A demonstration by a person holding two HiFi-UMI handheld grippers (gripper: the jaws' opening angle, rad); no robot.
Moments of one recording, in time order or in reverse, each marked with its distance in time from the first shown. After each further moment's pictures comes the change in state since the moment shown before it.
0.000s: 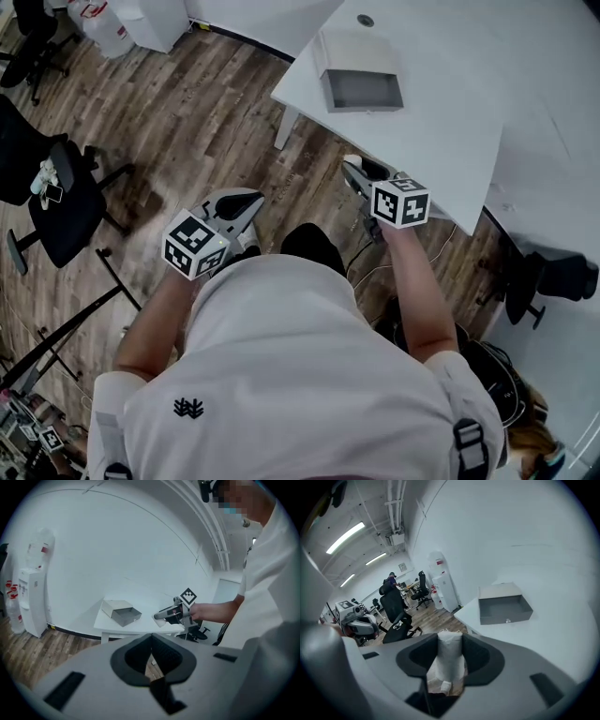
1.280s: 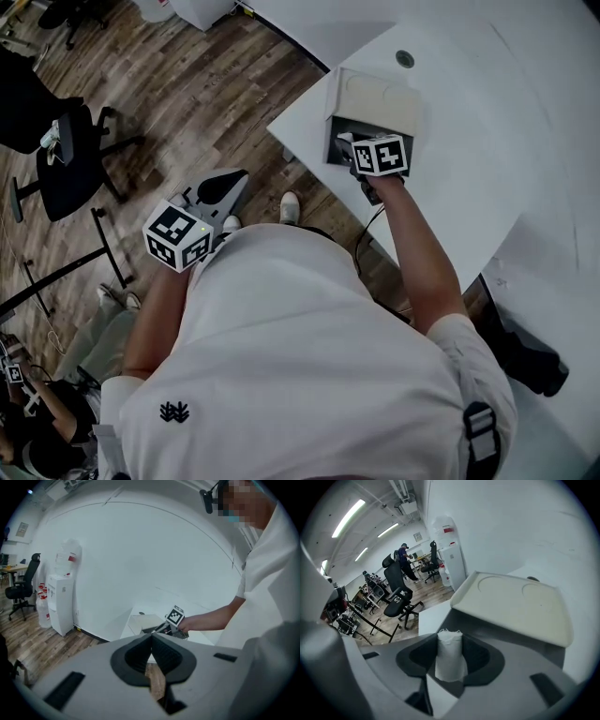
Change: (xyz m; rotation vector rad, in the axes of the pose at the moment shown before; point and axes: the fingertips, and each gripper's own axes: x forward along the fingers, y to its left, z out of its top) left arm 0.100 0.118 0.088 -0.137 -0.084 0.380; right arm 0.205 -0.168 0.080 -0.248 0.349 0.157
